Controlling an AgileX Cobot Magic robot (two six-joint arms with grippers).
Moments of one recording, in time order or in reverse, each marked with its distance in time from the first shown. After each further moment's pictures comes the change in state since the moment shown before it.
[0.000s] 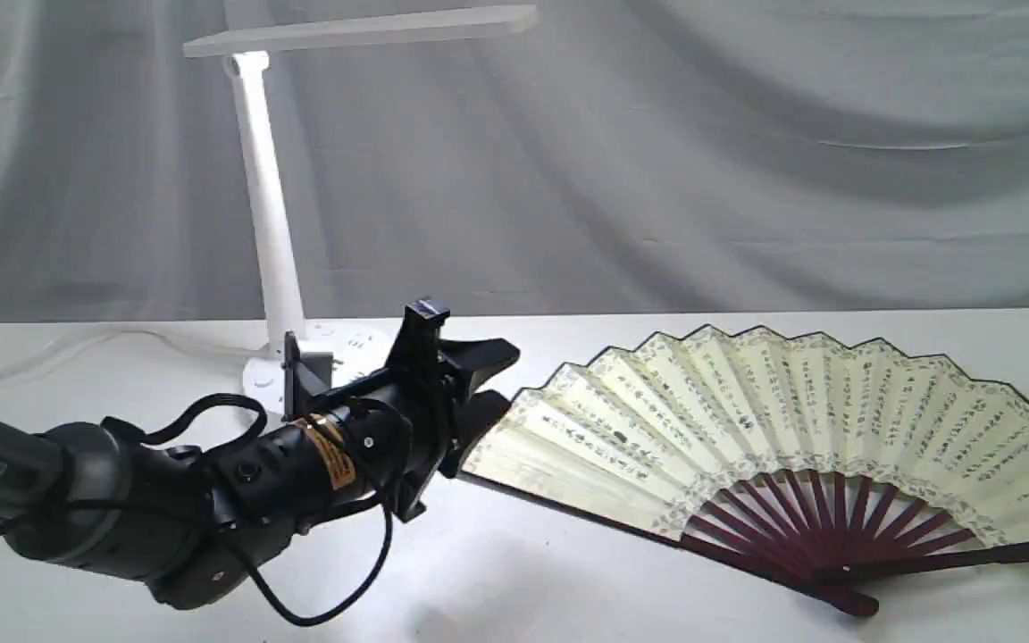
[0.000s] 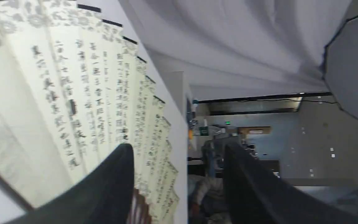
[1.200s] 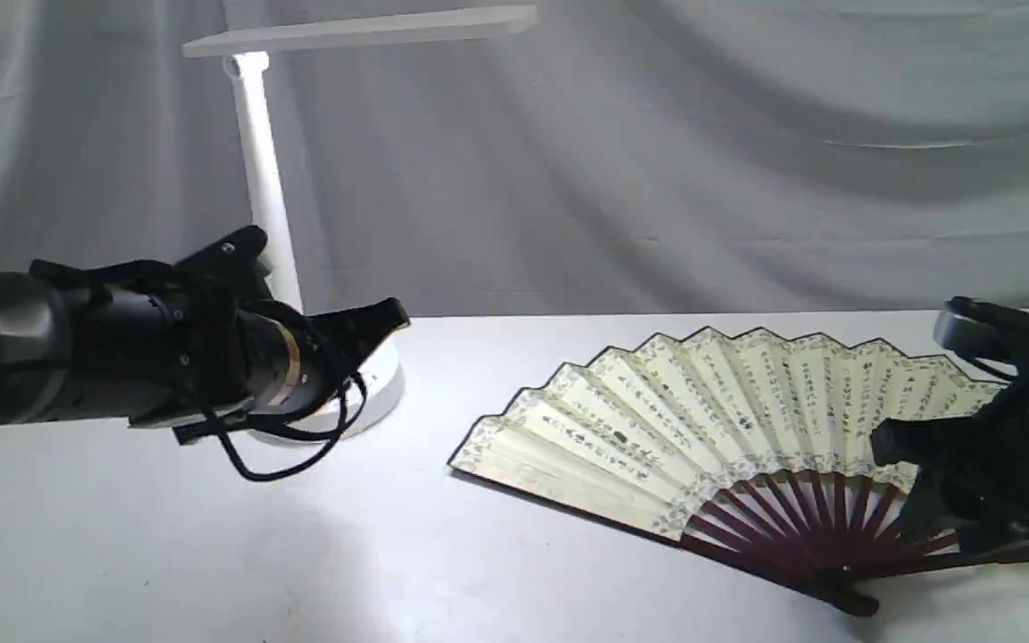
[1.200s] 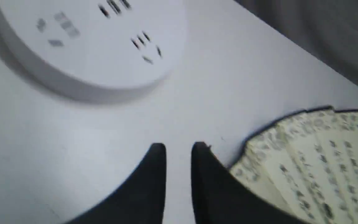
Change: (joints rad) left arm 0.000 -0.156 -0.203 0.613 1.117 -0.112; right arm 0.576 -0.001 -0.208 -0.971 0.115 0.815
